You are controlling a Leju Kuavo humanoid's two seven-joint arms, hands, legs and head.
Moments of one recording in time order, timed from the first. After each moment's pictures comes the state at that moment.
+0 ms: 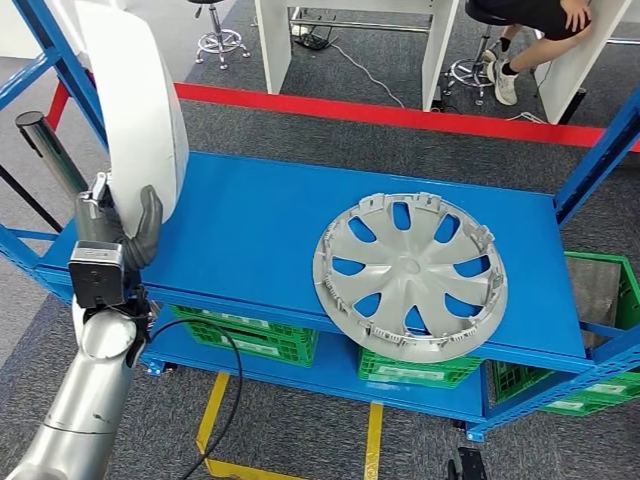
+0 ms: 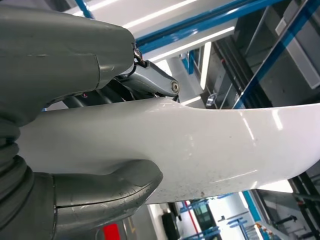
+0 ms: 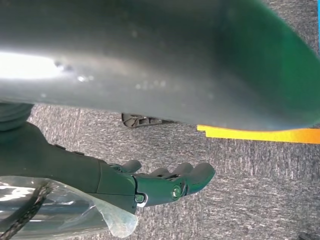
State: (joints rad) left arm -0.36 -0.02 -0.15 -1.49 -0.21 0.40 -0.49; right arm -0.10 0.17 -1.05 -0.25 0.84 0.09 -0.32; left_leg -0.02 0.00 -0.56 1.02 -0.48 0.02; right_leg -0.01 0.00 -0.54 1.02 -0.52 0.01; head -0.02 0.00
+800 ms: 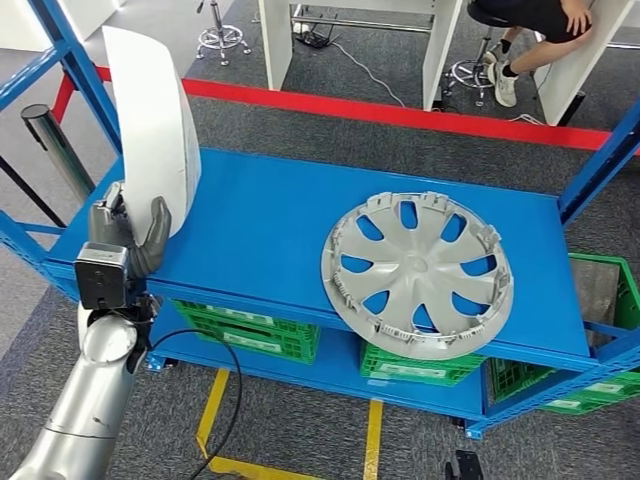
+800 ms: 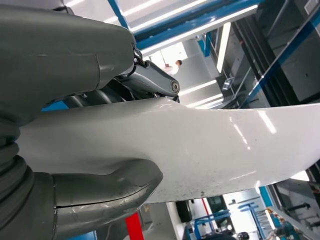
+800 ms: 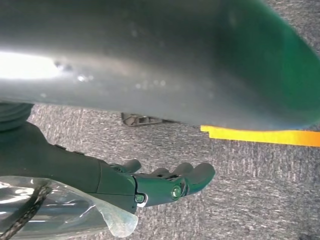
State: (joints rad) left arm -0.34 -0.02 -0.14 -1.46 -0.17 0.33 -0.47; right arm -0.09 0.17 -1.02 -0.25 0.84 0.09 -0.33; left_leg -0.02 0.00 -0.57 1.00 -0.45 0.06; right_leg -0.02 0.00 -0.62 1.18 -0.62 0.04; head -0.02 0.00
